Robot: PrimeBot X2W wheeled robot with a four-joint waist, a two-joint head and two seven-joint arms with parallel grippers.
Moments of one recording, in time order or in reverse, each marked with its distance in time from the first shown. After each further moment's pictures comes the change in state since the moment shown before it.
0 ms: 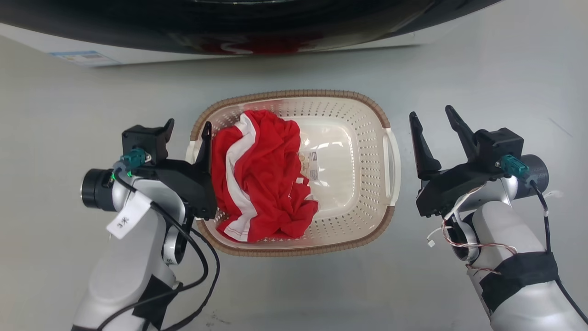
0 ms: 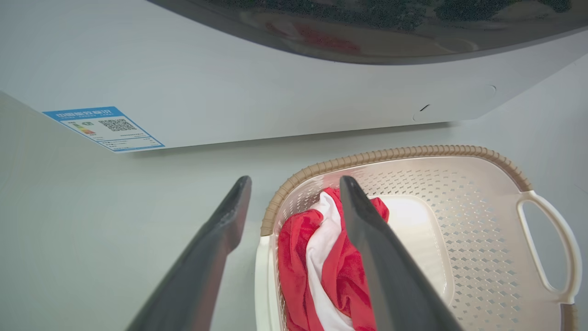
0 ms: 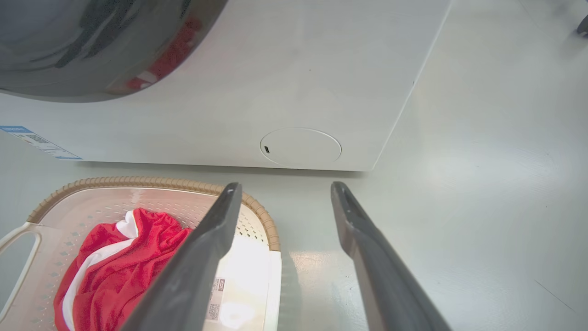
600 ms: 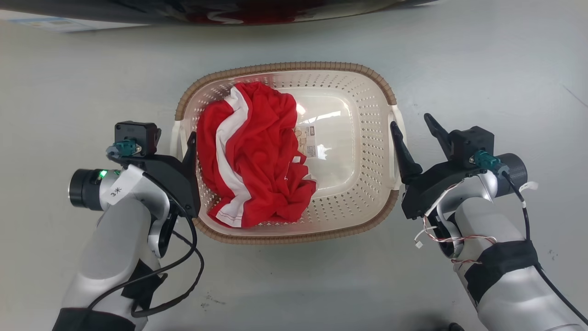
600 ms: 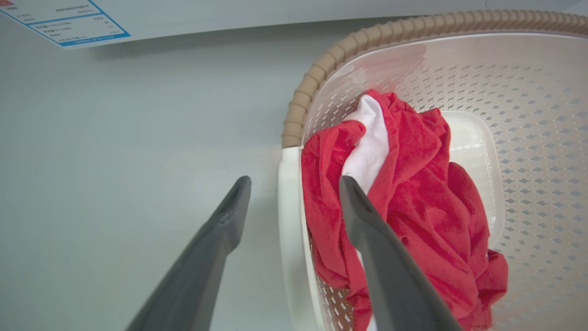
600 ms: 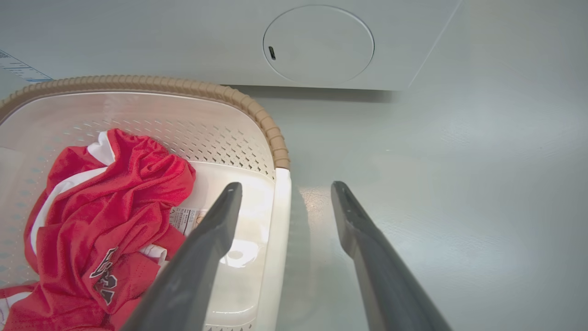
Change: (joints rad) left arm -0.111 0.025 -0.003 0.243 -0.002 -0.053 0.017; right arm -0.091 0.033 0.059 0.197 -0.008 0.034 -0.021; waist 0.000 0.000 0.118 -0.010
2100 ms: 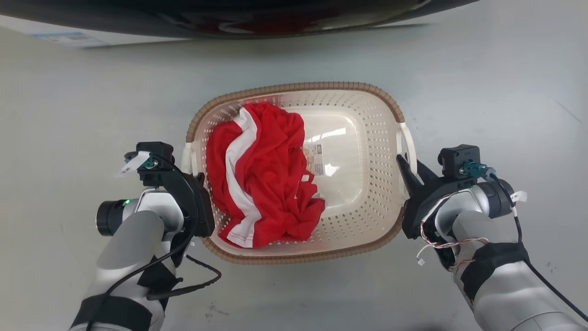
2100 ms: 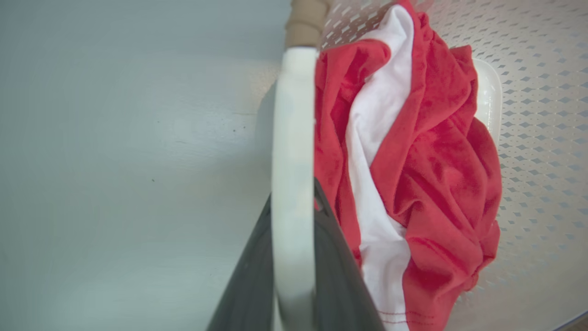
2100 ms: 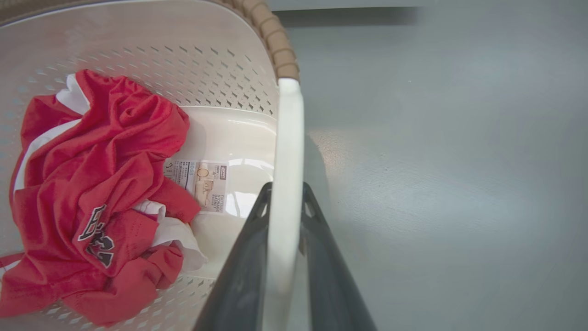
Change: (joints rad) left arm -0.113 -0.078 0.002 0.386 -0.116 -0.087 0.055; right arm -0.101 0.031 0.040 0.361 0.070 0.097 -0.009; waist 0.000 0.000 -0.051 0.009
